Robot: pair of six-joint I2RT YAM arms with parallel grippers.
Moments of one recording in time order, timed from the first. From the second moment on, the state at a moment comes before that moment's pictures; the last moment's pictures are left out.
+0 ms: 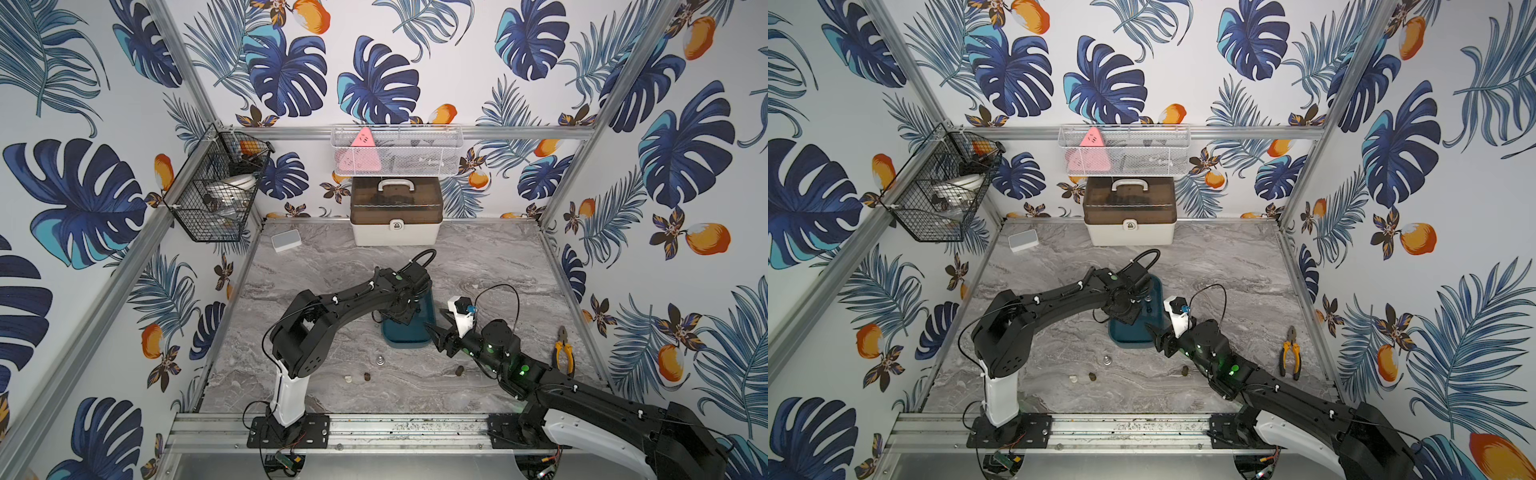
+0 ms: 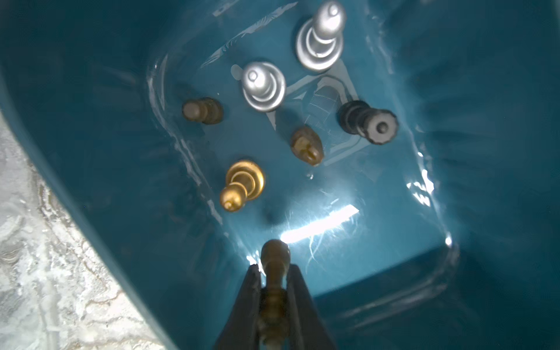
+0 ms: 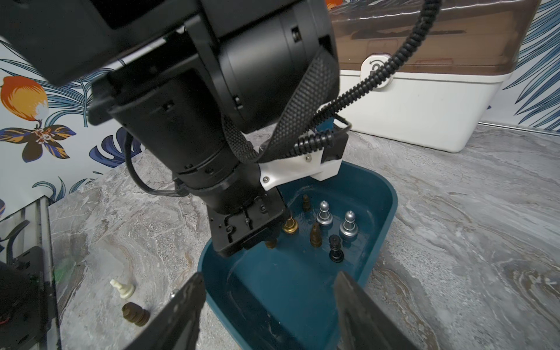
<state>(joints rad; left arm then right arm) -0.73 1.96 1.48 -0.88 -0.15 -0.32 0.83 0.91 0.31 0.38 0.05 0.18</state>
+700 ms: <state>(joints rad) -0.72 2.00 1.47 -0.83 -0.20 -0.32 0.83 0.89 0.30 0.38 0.05 0.18</state>
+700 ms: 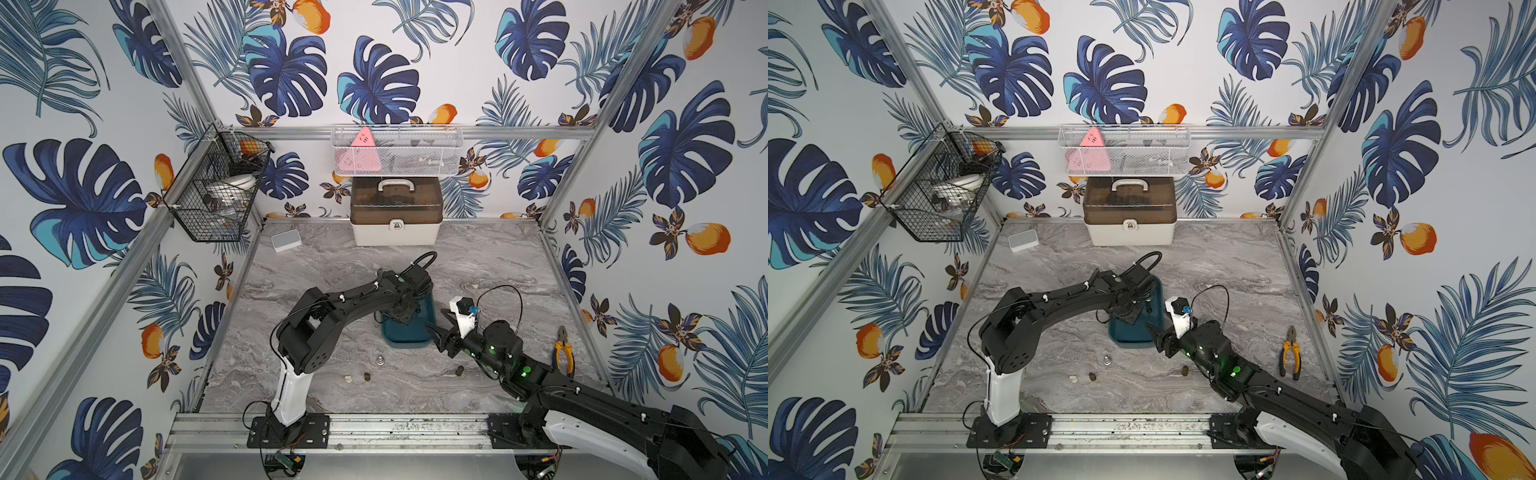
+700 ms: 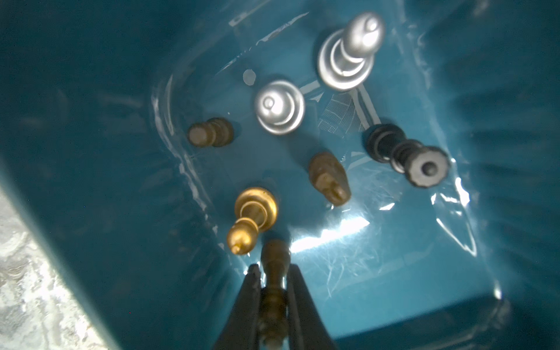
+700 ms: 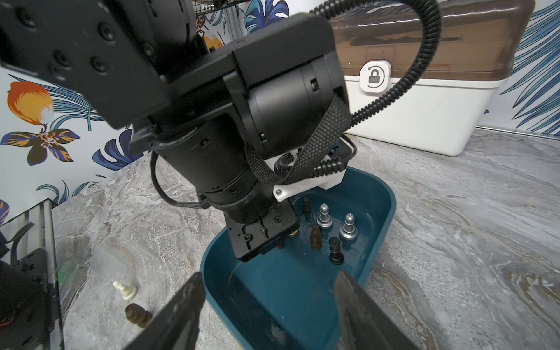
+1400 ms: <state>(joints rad) -0.72 2.00 1.46 -0.78 -0.20 -0.32 0.83 0.90 0.31 0.37 0.05 0.18</state>
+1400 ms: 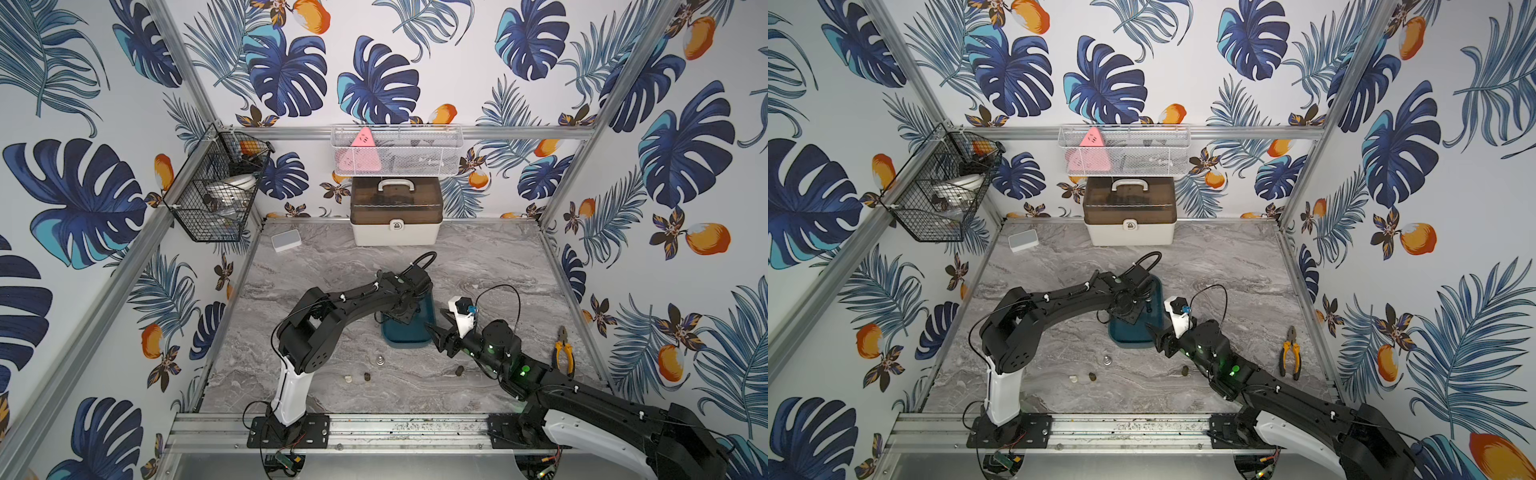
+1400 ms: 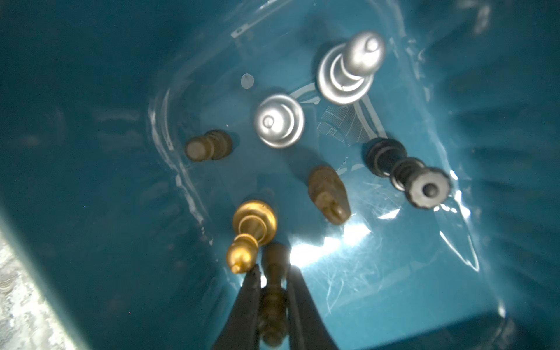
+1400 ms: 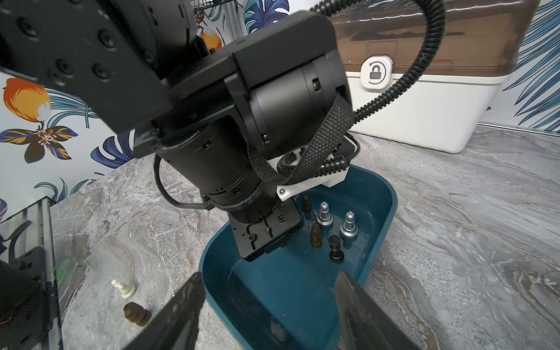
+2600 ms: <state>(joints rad) -0.72 1.57 1.38 -0.80 -0.13 -0.32 0.81 0.91 0.53 0.11 0.17 0.29</state>
